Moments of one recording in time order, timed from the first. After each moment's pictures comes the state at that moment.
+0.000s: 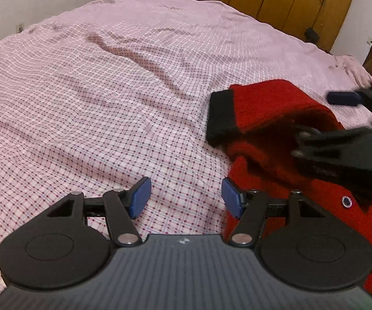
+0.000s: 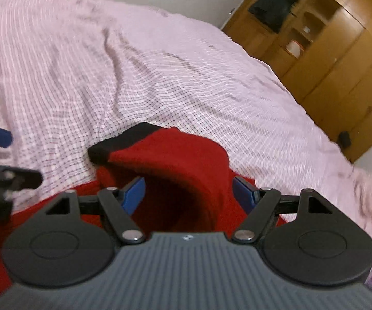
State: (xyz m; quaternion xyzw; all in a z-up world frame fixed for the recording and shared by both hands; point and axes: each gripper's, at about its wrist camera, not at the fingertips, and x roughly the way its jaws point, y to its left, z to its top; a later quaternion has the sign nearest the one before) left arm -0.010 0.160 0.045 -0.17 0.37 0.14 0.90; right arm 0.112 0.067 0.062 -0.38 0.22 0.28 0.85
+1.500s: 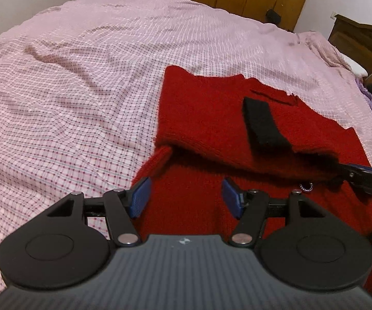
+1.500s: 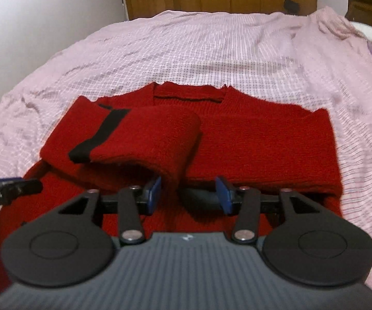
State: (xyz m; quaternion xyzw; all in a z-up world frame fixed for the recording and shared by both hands) left arm 0.024 0.087 0.039 -0.13 0.38 0.06 0.91; right arm 0.113 -0.161 0.051 -0.03 0.35 0.19 0.92
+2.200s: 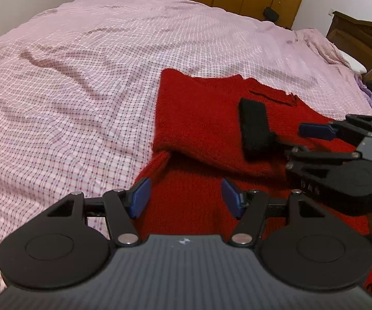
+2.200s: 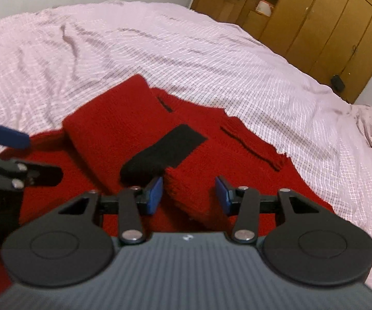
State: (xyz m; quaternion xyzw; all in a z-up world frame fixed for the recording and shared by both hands) left arm 0.036 0.084 0.041 -0.12 0.38 0.05 0.91; right arm 0.132 -0.045 0.043 -0.23 0.29 0.25 0.89
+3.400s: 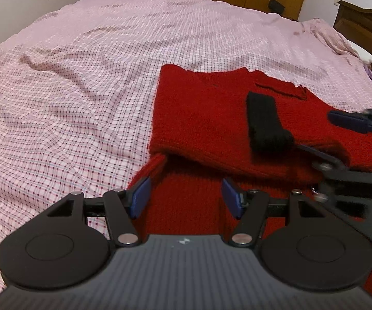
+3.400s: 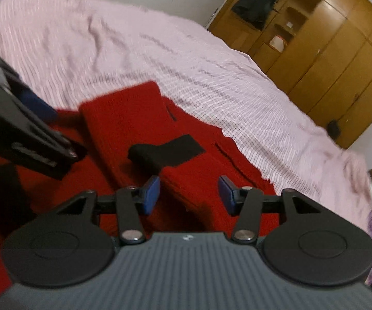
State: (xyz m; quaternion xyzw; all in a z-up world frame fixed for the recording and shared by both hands) left arm 0.049 0.076 0.035 -0.10 0.40 0.07 0.91; right arm 0.101 -0.037 0.034 -0.37 0.21 0.26 0.87
